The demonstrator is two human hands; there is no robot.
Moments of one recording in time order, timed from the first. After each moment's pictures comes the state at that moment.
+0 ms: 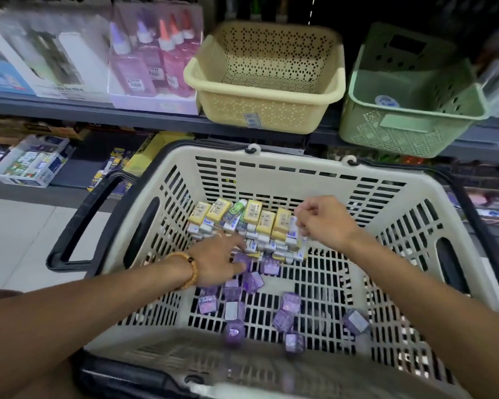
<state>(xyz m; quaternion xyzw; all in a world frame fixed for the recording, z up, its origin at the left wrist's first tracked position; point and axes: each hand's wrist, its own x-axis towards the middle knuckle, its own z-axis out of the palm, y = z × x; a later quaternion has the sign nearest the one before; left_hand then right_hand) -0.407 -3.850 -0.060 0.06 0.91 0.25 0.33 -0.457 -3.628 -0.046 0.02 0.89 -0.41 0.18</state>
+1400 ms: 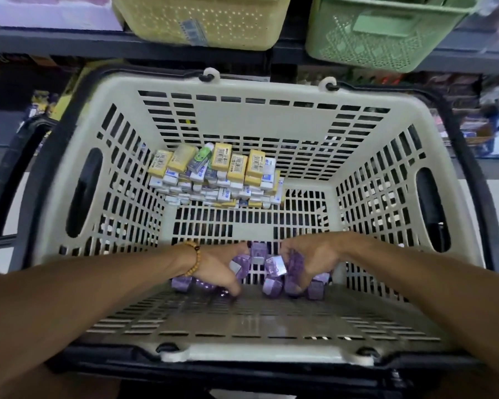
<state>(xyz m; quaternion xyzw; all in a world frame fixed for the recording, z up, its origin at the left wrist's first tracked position) -0.370 -3.798 -0.138 0.16 0.77 0.19 0.59 -0.380 -3.574 -0.120 -0.09 0.77 -0.17 0.61</state>
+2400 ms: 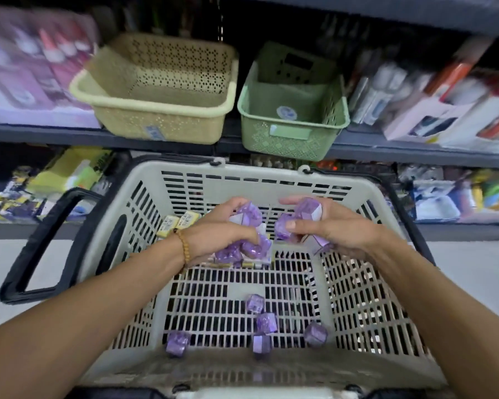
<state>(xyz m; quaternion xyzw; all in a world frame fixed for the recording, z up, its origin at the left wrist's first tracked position) -0.435 -3.705 -0.021 0.02 0.72 0.61 0.34 -0.423 -3.477 0.006 0.03 0.77 -0.57 0.27</state>
